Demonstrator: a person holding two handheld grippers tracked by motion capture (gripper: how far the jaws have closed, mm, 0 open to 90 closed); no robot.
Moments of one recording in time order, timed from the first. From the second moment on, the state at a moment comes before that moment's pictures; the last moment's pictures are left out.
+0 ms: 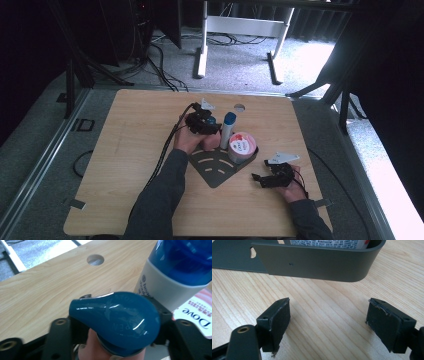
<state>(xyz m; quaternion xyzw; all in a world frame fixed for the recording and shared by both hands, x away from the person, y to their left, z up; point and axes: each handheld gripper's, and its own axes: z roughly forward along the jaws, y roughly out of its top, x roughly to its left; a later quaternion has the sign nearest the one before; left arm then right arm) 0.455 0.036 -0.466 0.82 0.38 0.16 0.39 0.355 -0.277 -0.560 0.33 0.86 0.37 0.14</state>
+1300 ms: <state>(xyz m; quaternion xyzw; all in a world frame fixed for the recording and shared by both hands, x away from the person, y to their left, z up) 0.428 0.064 -0.453 0.84 0.36 0.18 0.37 0.355 -0.277 -0.560 0.33 0.86 0.37 0.15</state>
